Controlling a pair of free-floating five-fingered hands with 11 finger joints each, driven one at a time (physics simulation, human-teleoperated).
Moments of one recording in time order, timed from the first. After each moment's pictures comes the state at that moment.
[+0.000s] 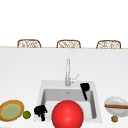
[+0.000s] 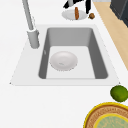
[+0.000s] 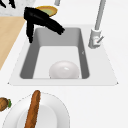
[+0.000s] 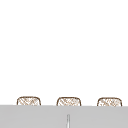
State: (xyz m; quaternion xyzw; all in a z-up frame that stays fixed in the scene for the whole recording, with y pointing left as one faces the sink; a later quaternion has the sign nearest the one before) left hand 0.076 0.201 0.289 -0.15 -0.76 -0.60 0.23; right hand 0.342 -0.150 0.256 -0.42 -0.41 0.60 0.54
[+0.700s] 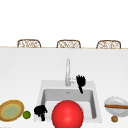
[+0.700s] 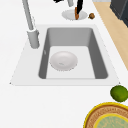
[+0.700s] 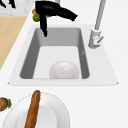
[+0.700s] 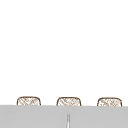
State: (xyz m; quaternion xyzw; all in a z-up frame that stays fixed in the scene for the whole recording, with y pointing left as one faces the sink) left hand 0.076 0.201 0.289 -0.15 -0.76 -0.60 0.23; right hand 0.384 -0.118 0.266 -0.48 -0.48 0.54 0.49
